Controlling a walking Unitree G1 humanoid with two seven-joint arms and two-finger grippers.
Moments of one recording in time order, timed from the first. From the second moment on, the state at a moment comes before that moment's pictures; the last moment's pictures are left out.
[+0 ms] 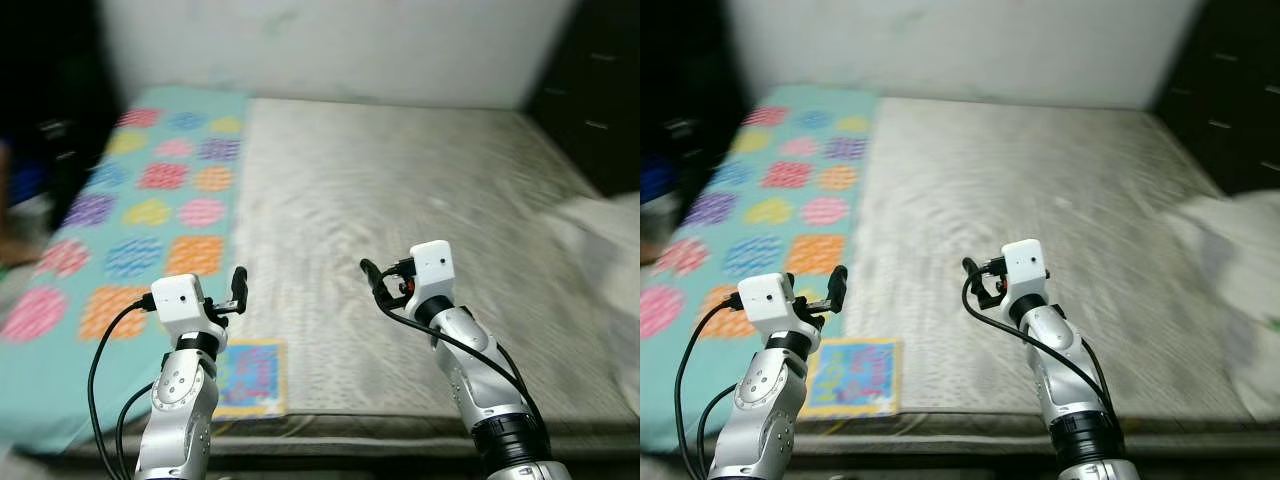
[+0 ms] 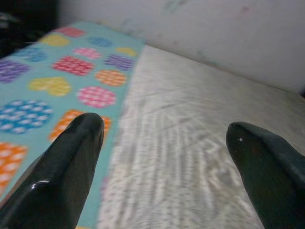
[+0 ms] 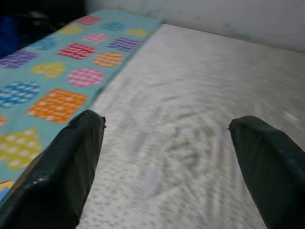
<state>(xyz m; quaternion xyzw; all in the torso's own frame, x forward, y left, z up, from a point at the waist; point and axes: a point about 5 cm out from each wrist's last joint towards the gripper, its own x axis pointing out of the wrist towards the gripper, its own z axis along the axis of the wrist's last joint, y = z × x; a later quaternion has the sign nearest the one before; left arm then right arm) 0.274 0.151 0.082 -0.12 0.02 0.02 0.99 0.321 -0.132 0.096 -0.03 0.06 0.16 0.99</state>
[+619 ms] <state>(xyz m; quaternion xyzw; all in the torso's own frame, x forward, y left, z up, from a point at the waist) 0.272 0.151 0.083 -0.12 0.02 0.01 0.99 0.313 -0.130 0.091 -0.01 0.07 0.15 0.99</state>
